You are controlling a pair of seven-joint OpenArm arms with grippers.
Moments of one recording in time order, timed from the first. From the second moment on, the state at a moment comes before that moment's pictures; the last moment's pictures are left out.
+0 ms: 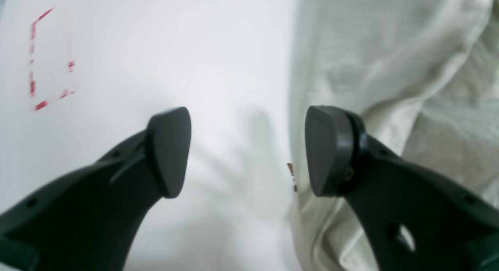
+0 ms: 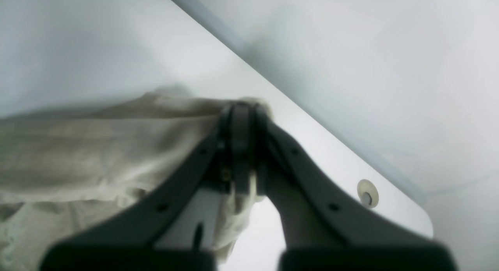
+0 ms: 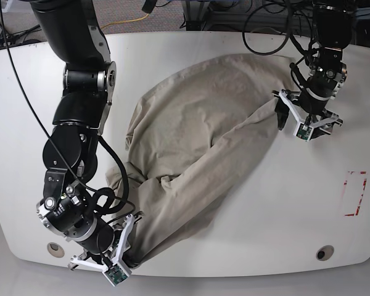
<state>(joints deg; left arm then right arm) 14.7 -21.3 -2.7 104.0 -4.1 -15.7 33.2 38.4 4.6 4.5 93.7 9.6 41.1 -63.1</state>
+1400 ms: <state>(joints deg) 29.4 -4.9 -25.5 102.4 -4.6 -41.0 32.5 36.0 4.2 4.6 93.7 9.9 41.1 -63.1</state>
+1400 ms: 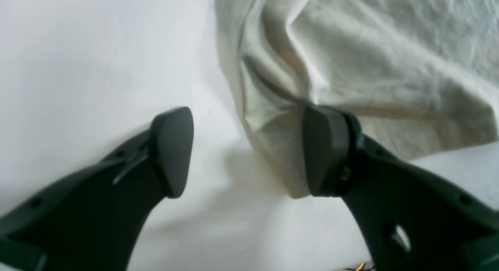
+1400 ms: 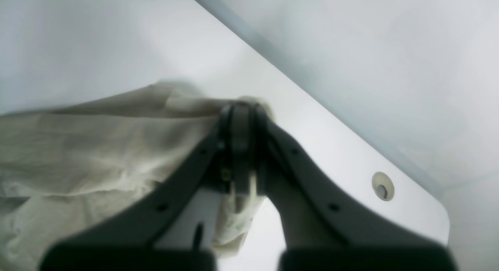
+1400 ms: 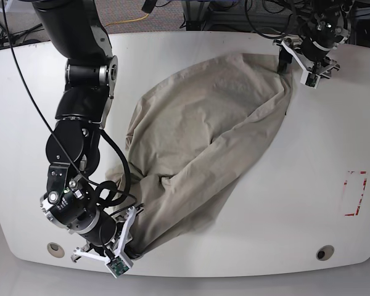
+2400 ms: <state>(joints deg) 29.4 -5.8 -31.7 102.2 -25.1 -42.6 47.8 36.0 4.1 4.5 93.7 9.8 41.1 -63.1</state>
